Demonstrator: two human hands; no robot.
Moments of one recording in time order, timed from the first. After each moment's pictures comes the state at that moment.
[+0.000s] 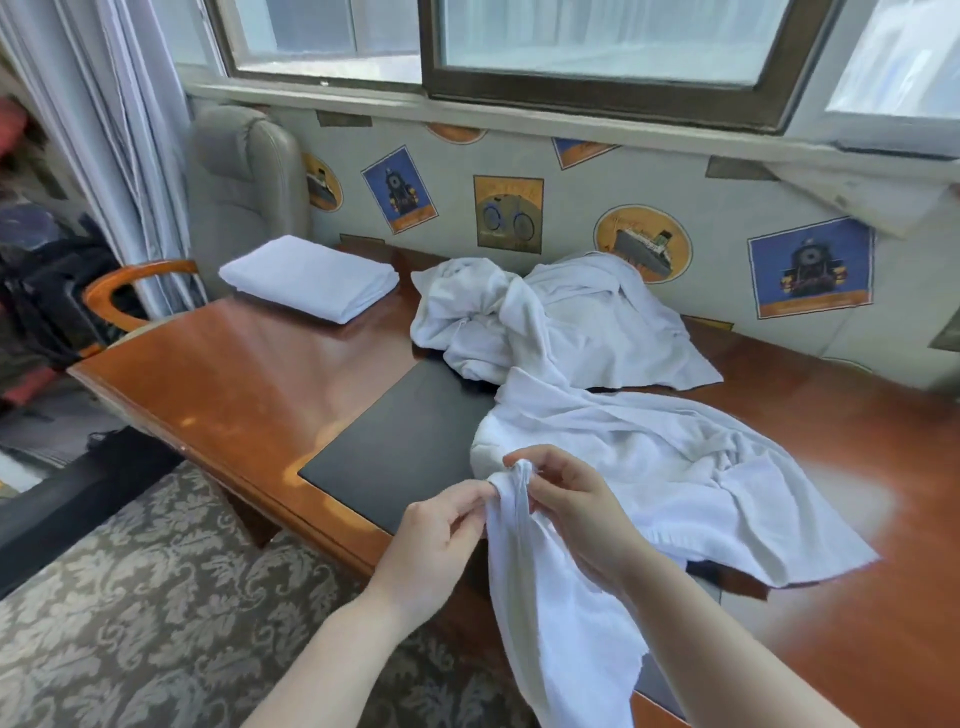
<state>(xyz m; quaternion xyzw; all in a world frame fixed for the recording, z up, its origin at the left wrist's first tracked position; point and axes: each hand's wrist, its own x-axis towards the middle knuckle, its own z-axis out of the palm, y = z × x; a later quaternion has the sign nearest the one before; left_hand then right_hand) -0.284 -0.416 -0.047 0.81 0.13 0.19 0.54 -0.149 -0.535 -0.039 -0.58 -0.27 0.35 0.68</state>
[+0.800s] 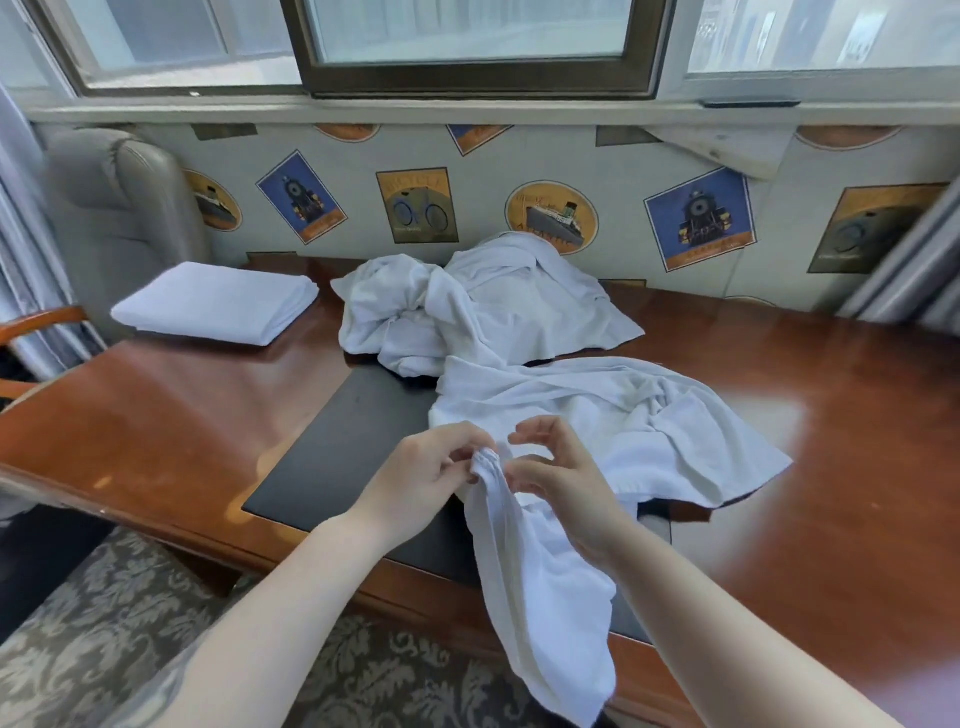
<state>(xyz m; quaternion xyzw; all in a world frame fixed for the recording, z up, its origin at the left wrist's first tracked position) -0.229 -0.400 -0.018 0.88 -0.03 0.12 0.47 -0.155 -0.574 -0.033 -0.64 -0.17 0.26 0.71</state>
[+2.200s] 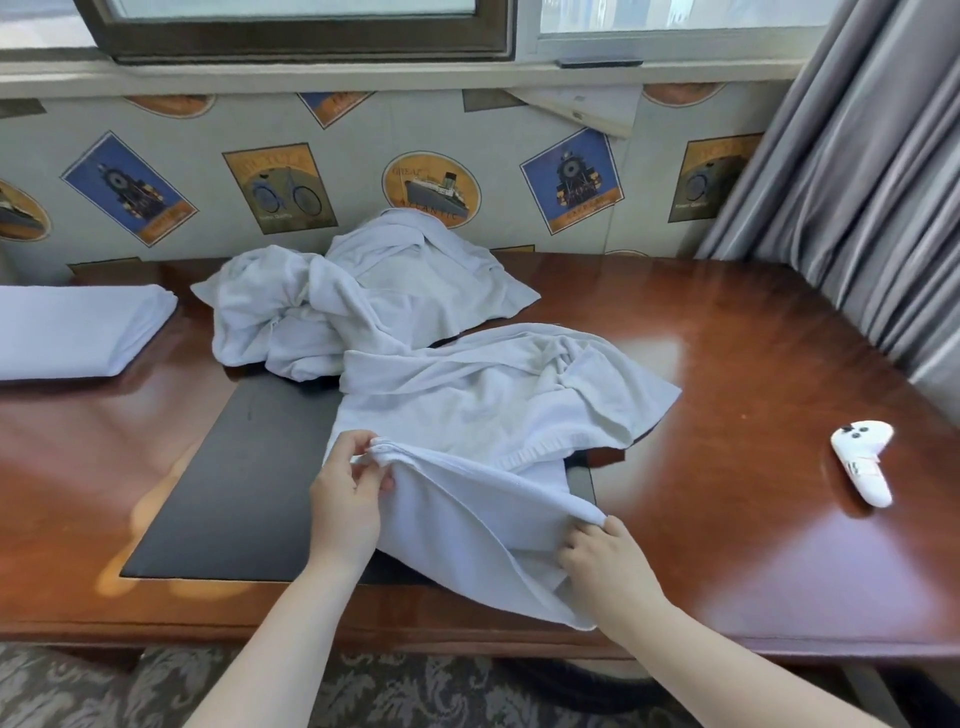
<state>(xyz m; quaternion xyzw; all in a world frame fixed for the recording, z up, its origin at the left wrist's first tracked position) -0.207 -0.412 -0.081 0.80 0.18 0.21 0.54 -0.184 -0.679 -0.133 -0.95 -0.31 0.04 -0.06</state>
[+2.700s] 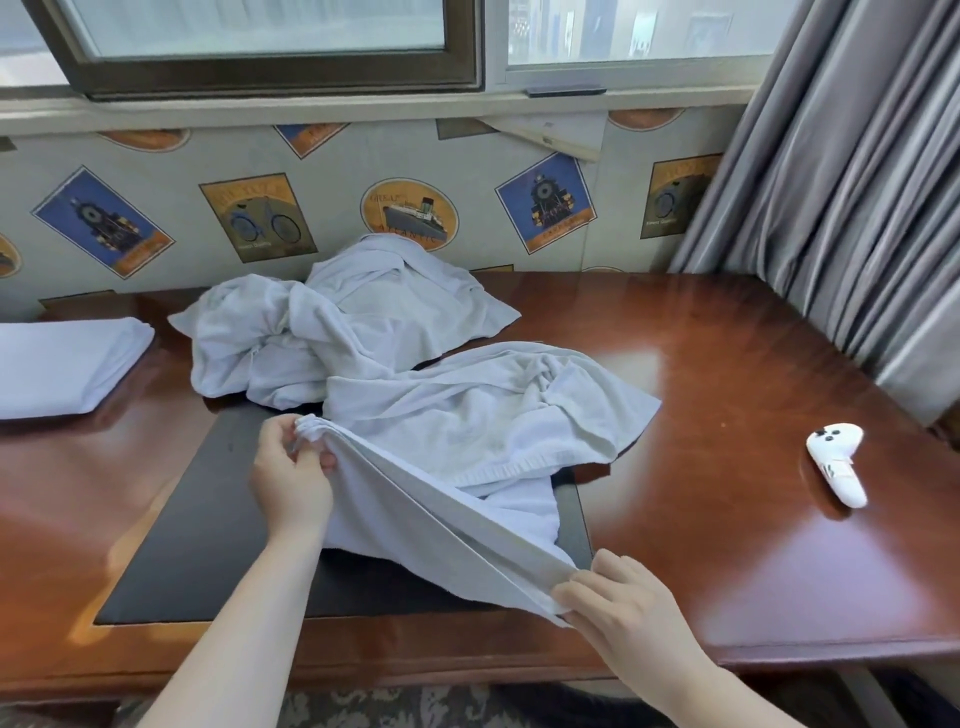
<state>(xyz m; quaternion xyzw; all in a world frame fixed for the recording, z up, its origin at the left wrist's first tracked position) -0.163 -0.378 -0.066 0.73 0.25 0.31 0.55 -0.217 -0.708 -0.118 -0.88 -0.39 -0.23 0.14</state>
